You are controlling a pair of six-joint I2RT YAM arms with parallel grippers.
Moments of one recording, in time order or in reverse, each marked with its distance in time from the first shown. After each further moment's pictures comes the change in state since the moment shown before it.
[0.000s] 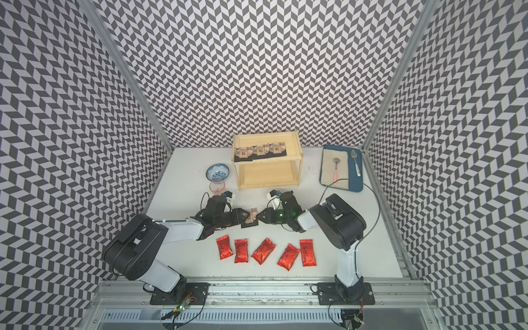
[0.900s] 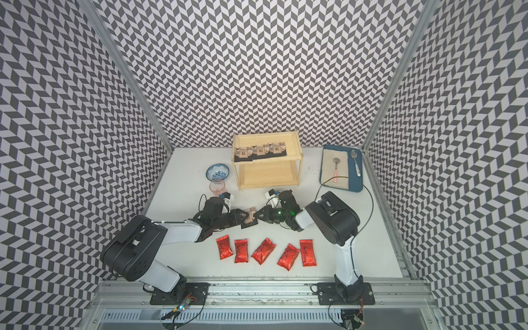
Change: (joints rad) left arm 0.022 -0.005 -0.035 0.052 0.019 -0.011; right arm 0.006 0.060 0.039 0.080 -0.065 0.148
